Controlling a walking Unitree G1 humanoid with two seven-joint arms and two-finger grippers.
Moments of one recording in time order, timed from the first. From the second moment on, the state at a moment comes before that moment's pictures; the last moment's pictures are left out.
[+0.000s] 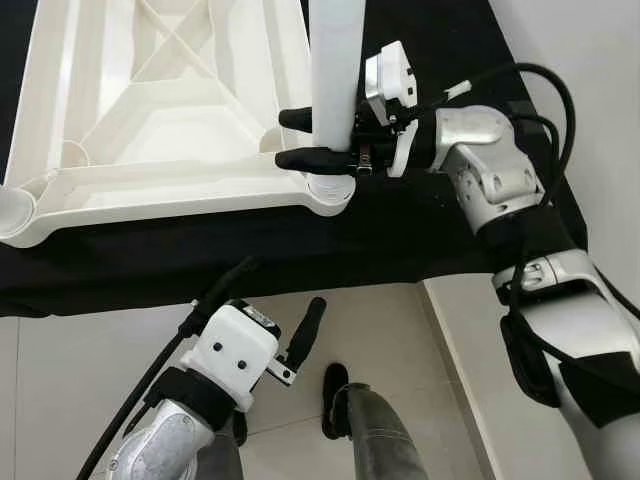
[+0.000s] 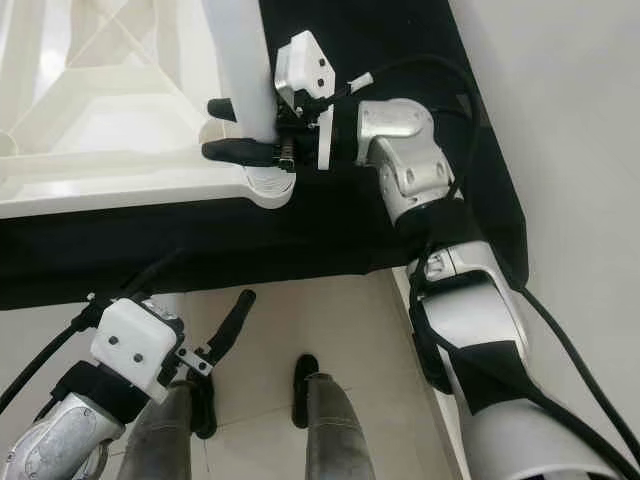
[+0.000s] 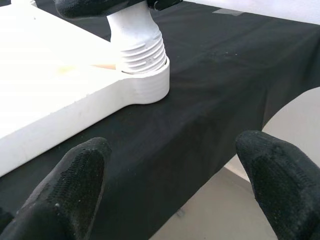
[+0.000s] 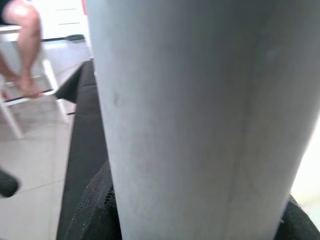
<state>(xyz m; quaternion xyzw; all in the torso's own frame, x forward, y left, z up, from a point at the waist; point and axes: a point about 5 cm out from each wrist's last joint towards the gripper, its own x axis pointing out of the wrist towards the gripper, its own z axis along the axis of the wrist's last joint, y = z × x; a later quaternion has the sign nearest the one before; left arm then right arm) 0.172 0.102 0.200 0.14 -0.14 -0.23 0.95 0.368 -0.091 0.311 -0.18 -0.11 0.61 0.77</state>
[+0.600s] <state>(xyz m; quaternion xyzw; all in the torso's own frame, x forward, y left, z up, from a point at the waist) 0.180 0.101 0.196 0.14 -0.14 -0.23 0.95 0.355 -0.086 0.289 -0.03 -0.15 0.40 0.90</state>
